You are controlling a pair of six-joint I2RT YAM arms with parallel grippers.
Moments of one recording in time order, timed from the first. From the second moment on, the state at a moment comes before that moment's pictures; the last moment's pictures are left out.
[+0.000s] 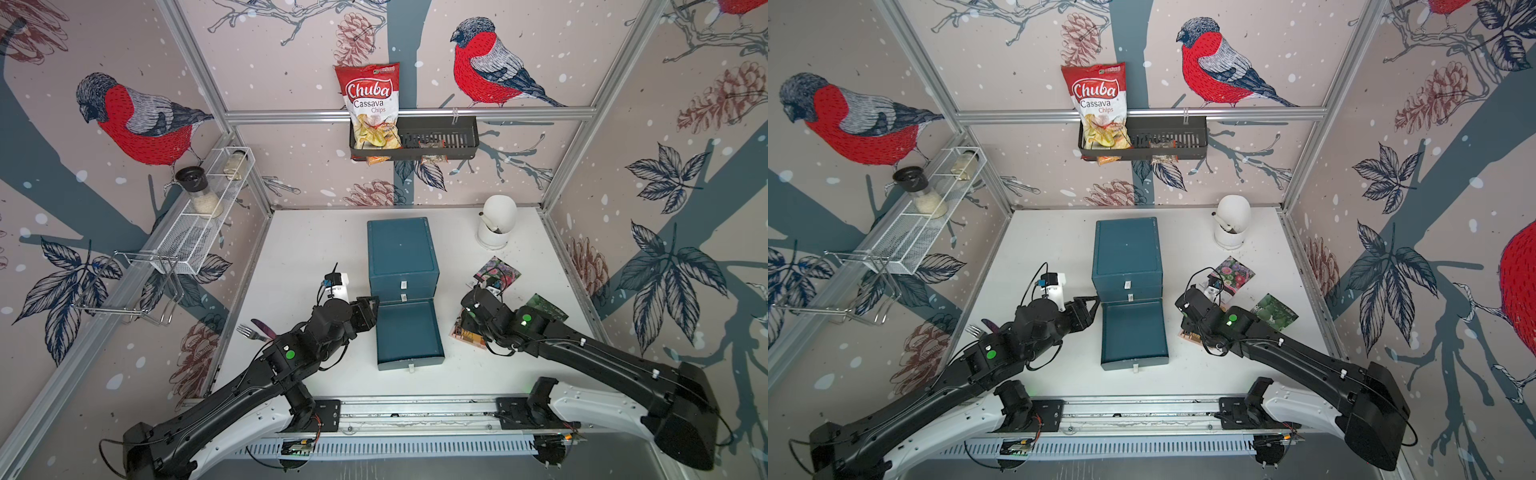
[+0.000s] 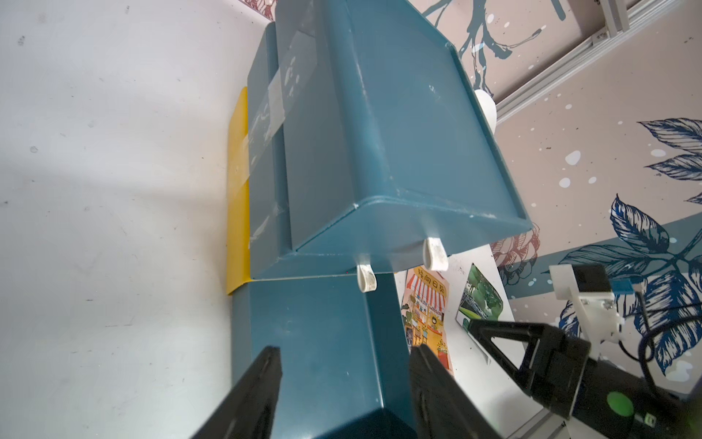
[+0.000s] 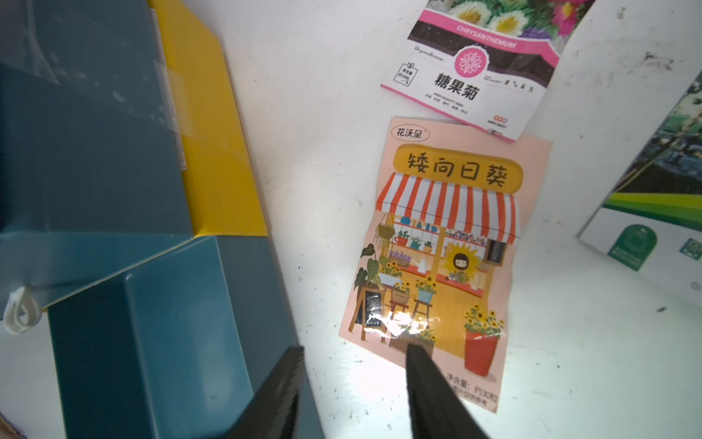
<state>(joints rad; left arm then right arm) -0.84 0.71 0.61 -0.39 -0.26 -0.88 0.95 1.08 0.74 -0.71 0.34 1.06</state>
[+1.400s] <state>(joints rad) -0.47 1.22 0.92 -0.23 0.08 -0.64 1.66 1.42 0.80 -0.55 0.54 1.23</state>
